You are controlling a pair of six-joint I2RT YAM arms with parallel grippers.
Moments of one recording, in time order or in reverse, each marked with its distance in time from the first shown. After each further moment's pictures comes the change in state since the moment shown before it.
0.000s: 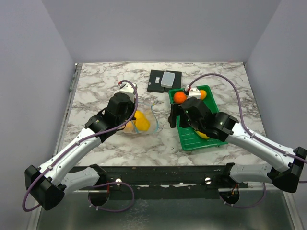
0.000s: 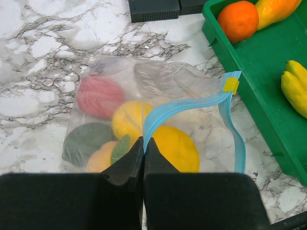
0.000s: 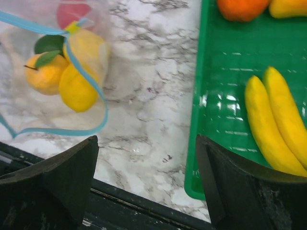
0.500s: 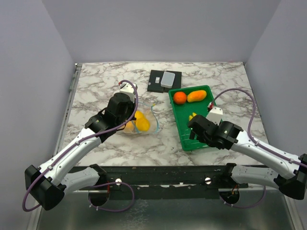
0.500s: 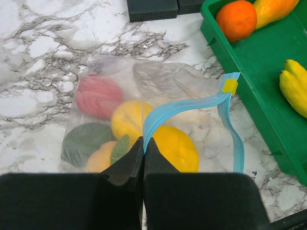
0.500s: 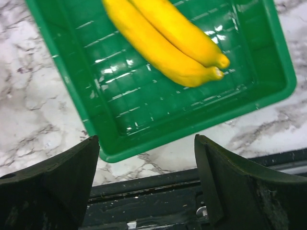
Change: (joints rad) left arm 0.000 0.000 0.000 0.000 0.008 0.000; right arm 0.001 -0.126 -0.182 -0.440 0.243 0.453
